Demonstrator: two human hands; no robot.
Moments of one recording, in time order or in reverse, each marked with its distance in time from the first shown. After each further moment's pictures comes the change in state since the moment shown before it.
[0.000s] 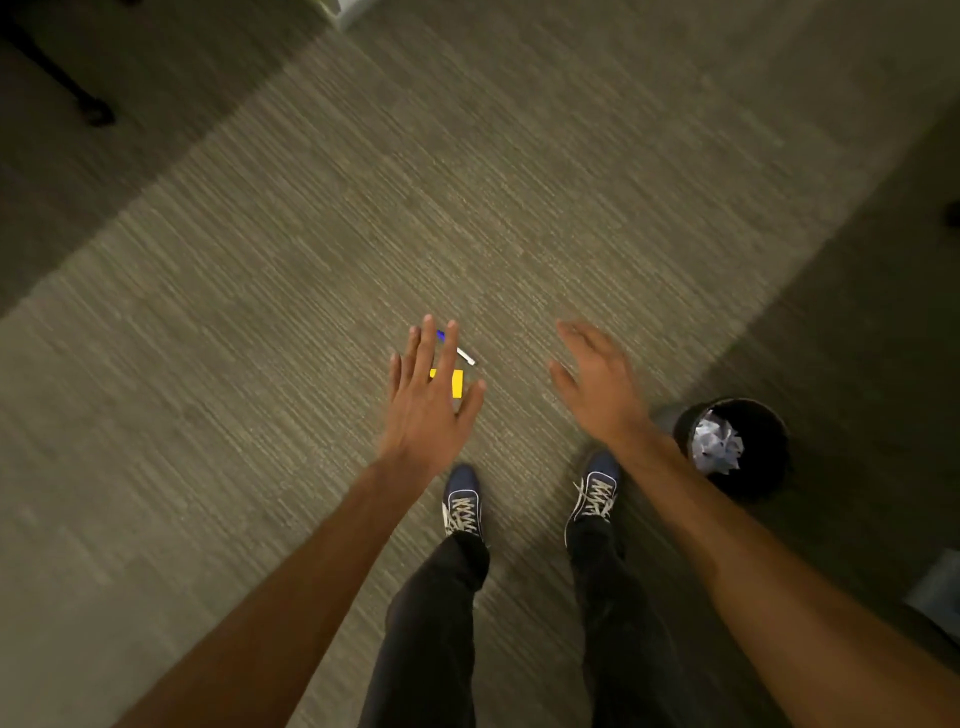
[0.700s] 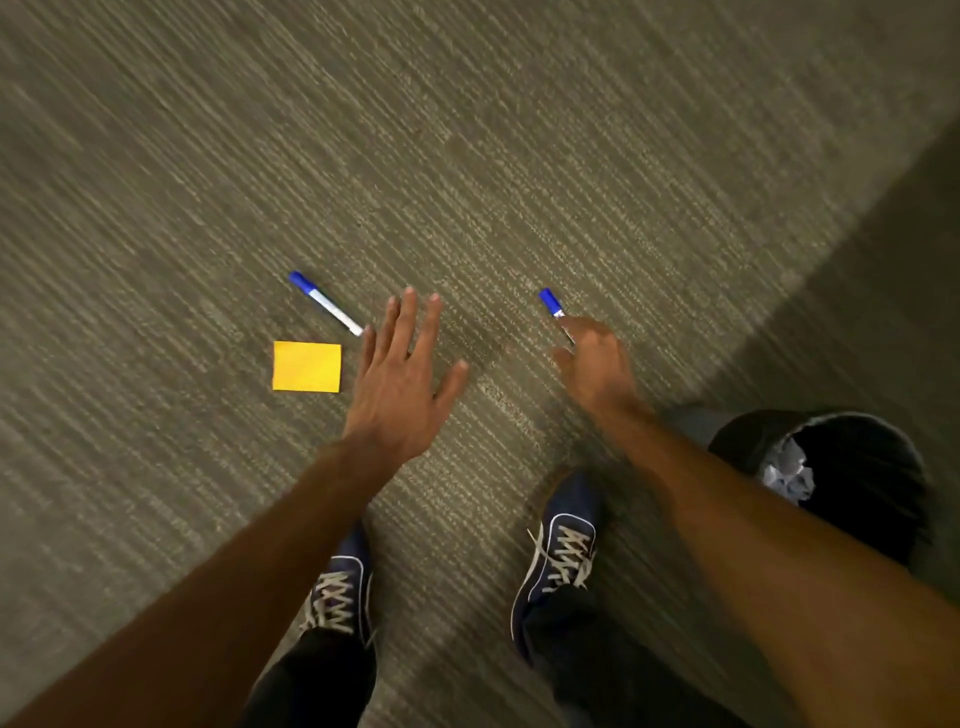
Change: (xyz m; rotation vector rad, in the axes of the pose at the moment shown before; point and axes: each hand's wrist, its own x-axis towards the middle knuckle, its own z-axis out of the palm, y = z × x) left_hand 0.149 -0.096 0.397 0.075 -0.106 0.041; right_hand 0.153 0.335 0.284 -0.085 -0.144 0.287
